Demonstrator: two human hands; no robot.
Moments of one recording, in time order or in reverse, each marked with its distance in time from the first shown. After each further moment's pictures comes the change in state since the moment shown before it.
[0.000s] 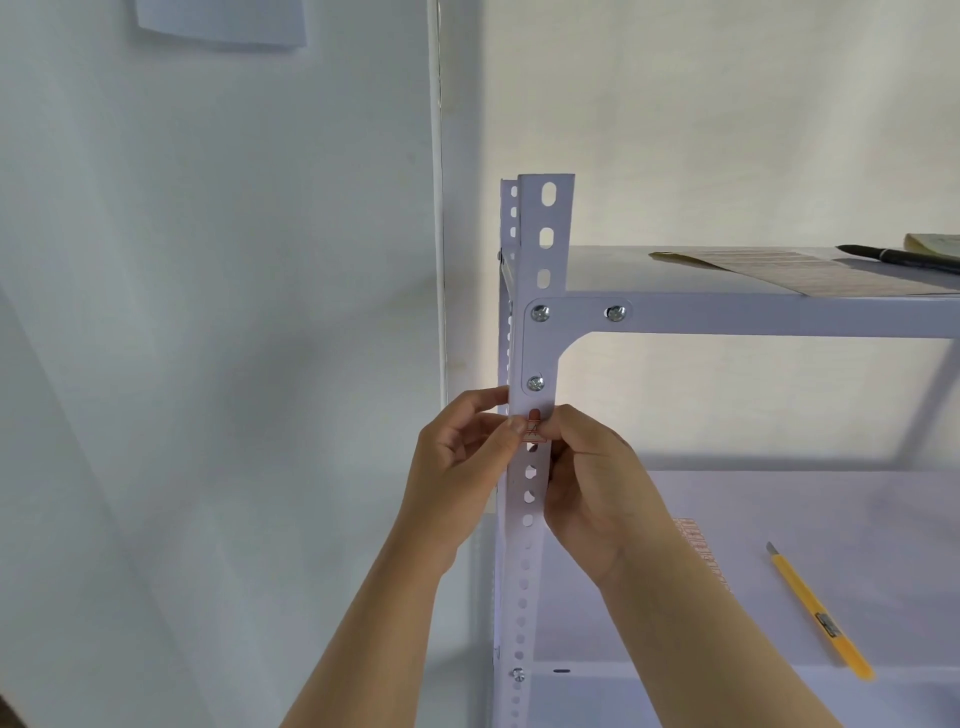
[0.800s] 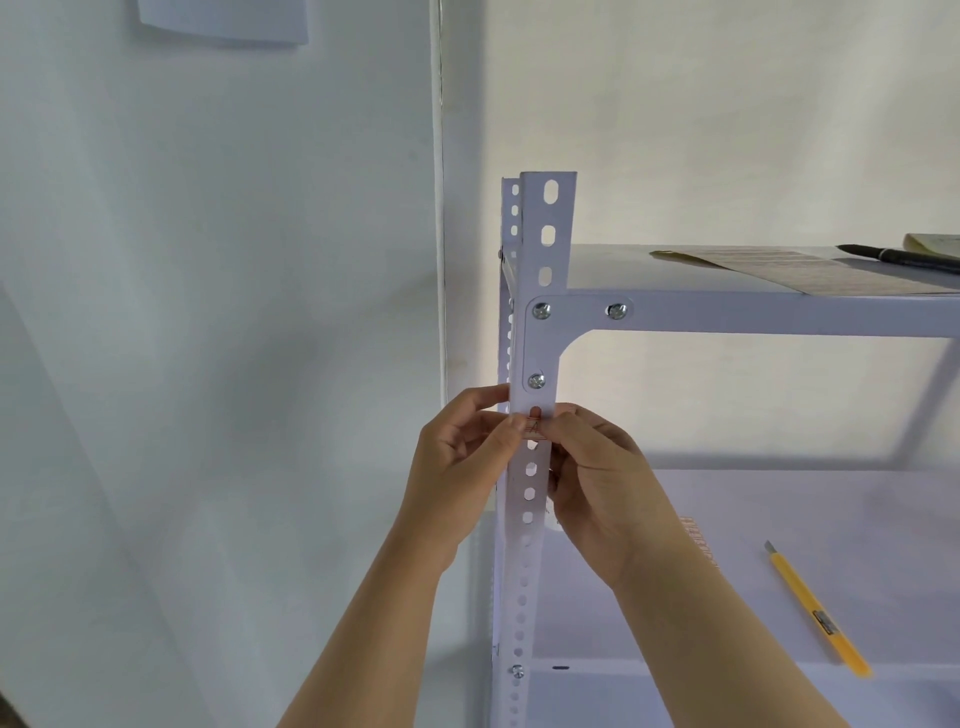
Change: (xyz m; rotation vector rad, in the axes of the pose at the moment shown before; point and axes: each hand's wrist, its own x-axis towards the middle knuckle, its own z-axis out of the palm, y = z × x) left_hand -0.002 0.002 0.001 -0.005 -0.019 0.024; right_hand -0.008 -0.004 -0.005 -0.122 -0.041 -0.068
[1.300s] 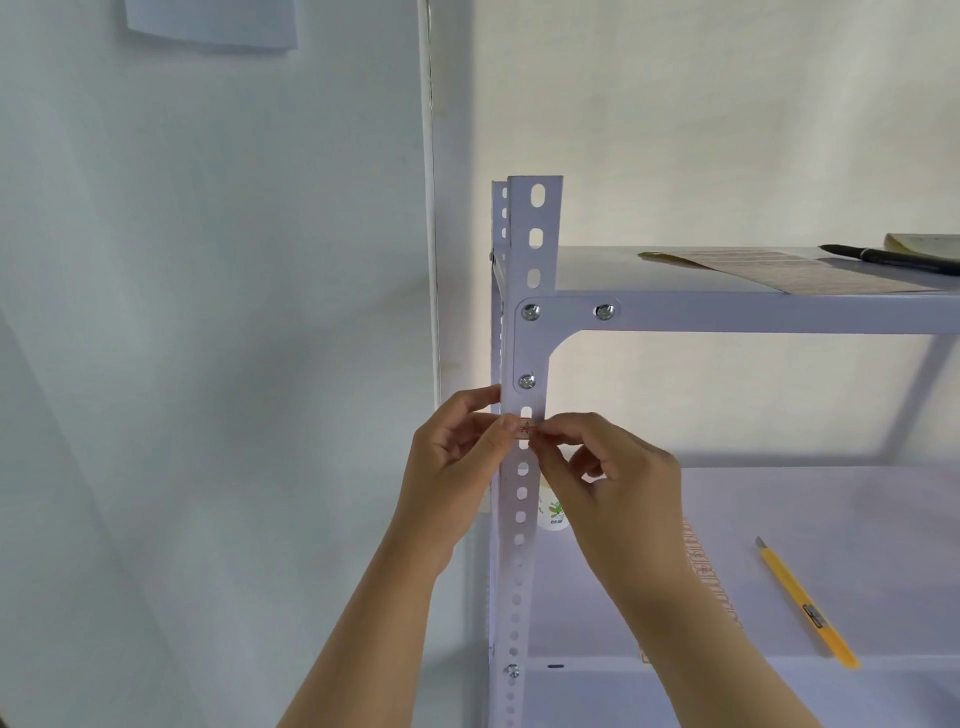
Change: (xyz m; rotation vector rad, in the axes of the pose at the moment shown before) left_hand 0.000 -0.003 0.001 -0.005 0.024 -0.027; right_hand -0.011 0.012 -0.020 -1.055 0.283 -0.877
